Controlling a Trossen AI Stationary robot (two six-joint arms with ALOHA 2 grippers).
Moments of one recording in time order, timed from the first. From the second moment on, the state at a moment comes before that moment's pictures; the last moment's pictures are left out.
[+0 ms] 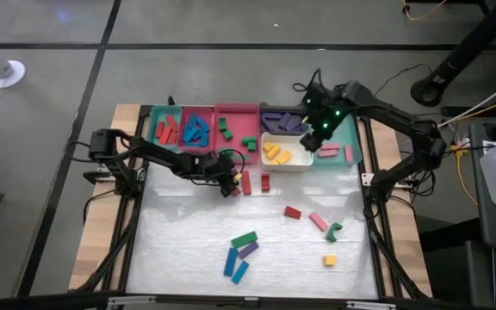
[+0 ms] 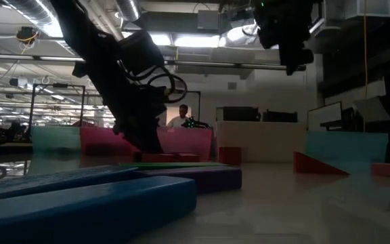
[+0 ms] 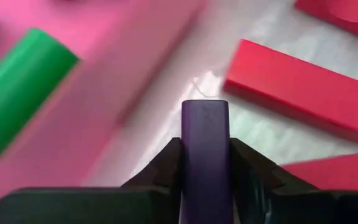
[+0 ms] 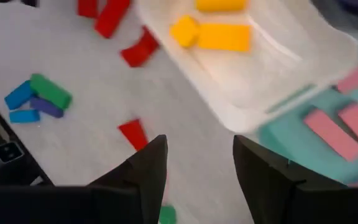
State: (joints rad) left arm 0.09 1.70 0.74 0.01 -0.25 -0.39; right arm -0.53 1.52 1.53 -1.38 -0.33 0.19
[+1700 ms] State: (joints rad) left arm 0.48 2.13 1.32 0.66 -0.02 -0.18; right arm 0.36 1.93 1.52 -1.18 0.04 0.80
